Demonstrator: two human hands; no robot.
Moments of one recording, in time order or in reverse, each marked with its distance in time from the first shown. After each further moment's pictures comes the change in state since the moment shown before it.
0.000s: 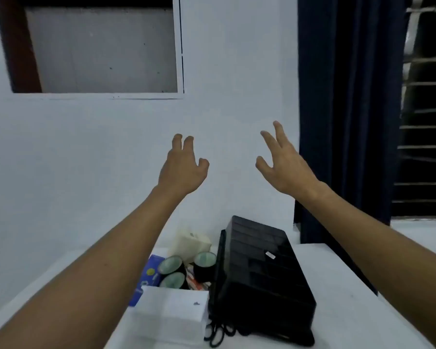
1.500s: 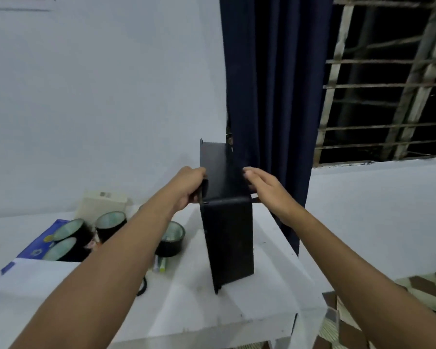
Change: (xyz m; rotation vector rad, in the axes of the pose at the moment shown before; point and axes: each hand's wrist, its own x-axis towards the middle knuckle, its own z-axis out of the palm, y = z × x) left_hand -0.067 0.172 0.264 -0.783 -0.590 -0.720; right_hand -0.157 0.246 0.020 0.807 -0.330 0.614
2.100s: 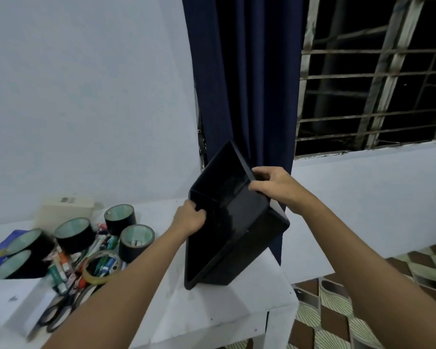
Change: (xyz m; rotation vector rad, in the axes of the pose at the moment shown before) left_hand 0.026 -0.082 0.088 0.564 0.023 0.037; right_hand -0.001 0.028 -0.090 -0.146 -0.012 0.111
